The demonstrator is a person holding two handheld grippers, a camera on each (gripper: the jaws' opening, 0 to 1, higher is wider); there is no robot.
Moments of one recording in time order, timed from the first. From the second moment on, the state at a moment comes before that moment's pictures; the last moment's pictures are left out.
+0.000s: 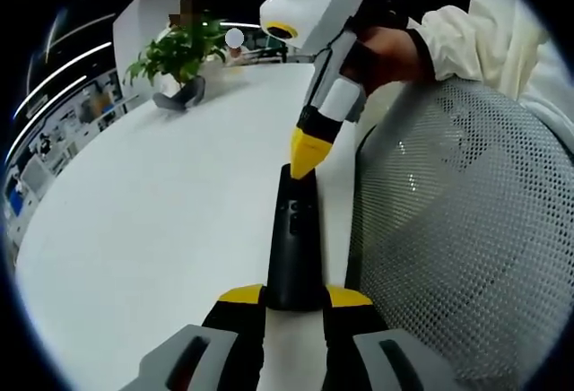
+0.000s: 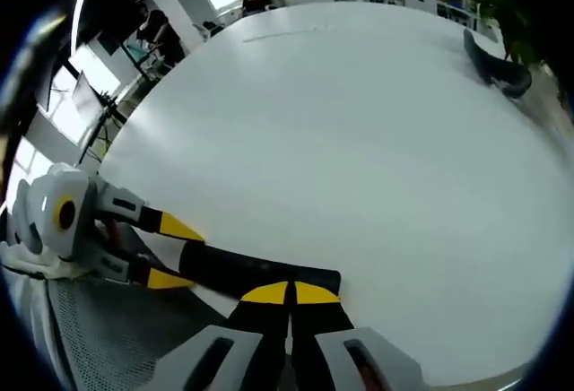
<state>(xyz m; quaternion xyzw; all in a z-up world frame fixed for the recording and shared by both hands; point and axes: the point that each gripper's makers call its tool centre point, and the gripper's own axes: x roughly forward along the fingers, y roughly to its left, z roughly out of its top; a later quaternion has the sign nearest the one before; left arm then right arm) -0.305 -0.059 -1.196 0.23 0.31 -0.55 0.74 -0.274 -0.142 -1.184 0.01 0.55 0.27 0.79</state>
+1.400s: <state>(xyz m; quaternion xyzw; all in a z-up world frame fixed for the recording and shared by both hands) -0.305 -0.062 -1.196 0.23 0.30 -0.56 0.74 -0.272 -0.140 -1.187 -0.09 0.52 0.29 0.80</state>
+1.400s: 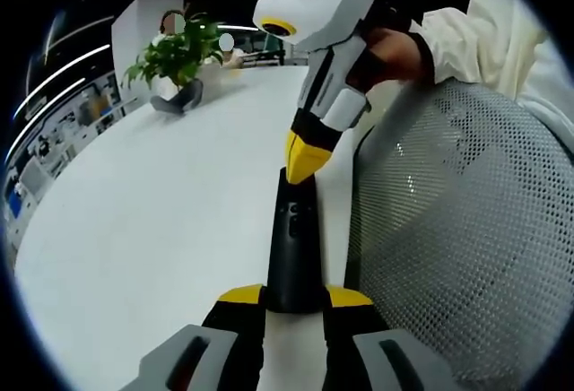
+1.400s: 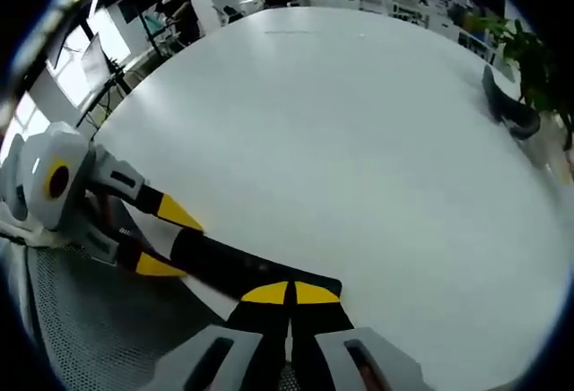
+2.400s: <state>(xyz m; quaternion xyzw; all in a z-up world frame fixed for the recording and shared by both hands) -0.308 -0.063 -1.195 0.22 0.30 -0.57 0.74 -0.275 -0.130 -1.188 -0.06 0.52 0.30 0.80</state>
